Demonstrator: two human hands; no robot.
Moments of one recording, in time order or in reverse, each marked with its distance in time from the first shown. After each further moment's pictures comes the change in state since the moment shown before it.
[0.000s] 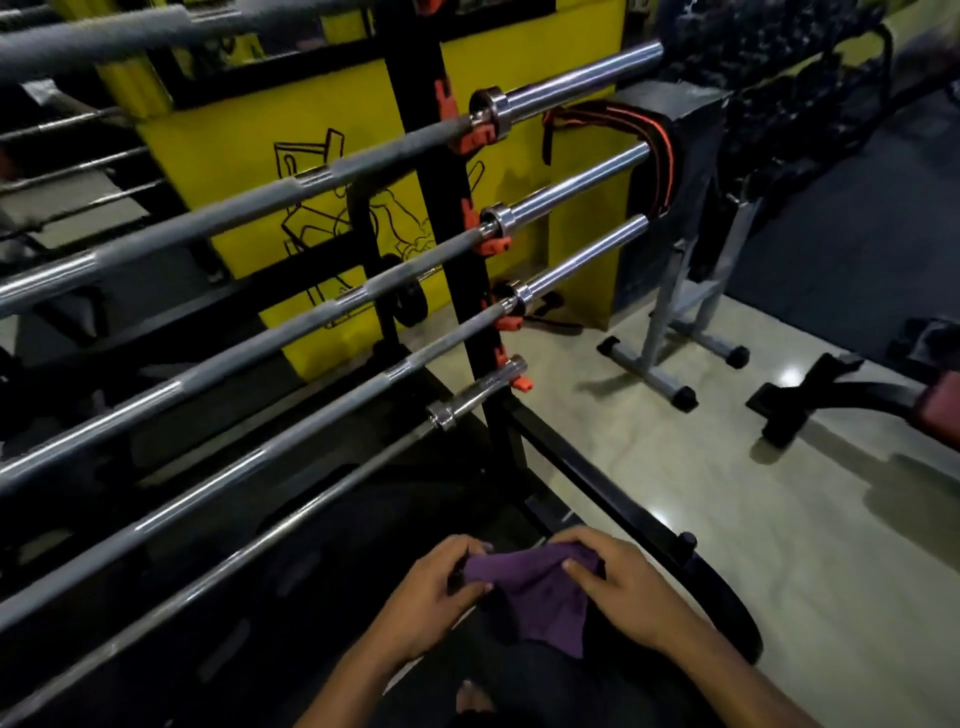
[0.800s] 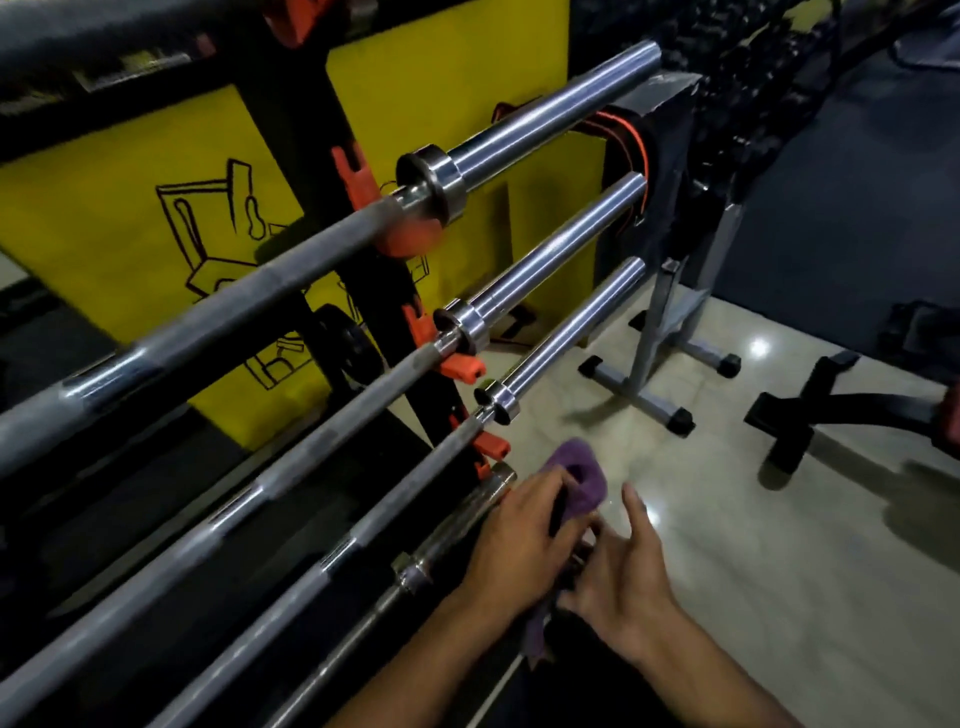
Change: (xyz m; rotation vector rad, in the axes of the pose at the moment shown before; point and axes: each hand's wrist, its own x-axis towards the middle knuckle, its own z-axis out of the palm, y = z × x) left_hand 0.336 0.086 -0.059 0.202 0.112 0.285; right_hand 0.263 -0.024 -0.103 1.501 0.362 0.575
